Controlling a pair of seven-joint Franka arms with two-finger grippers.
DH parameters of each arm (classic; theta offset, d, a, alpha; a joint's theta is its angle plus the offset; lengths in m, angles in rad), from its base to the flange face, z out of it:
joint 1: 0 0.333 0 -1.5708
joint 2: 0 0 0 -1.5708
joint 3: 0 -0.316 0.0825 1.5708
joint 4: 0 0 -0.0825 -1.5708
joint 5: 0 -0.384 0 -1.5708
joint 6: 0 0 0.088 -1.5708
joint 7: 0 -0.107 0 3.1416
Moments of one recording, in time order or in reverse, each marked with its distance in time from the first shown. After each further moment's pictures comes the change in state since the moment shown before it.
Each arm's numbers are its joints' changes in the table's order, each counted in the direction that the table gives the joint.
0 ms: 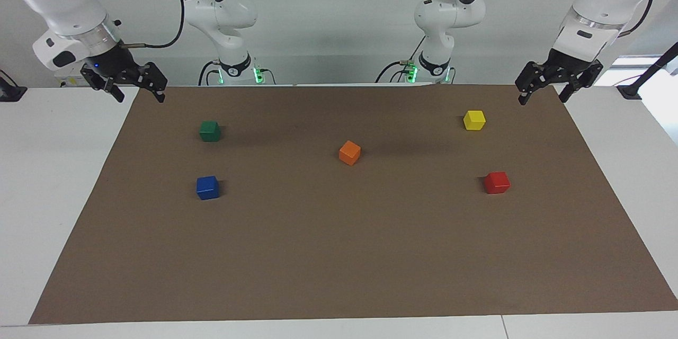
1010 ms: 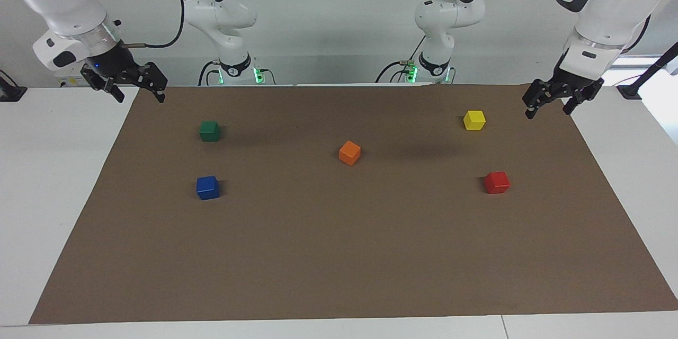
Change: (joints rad) left arm 0.070 -0.024 -0.010 0.238 -0.001 0.257 0.000; right arm 0.000 0.000 0.000 0.000 0.000 0.000 0.001
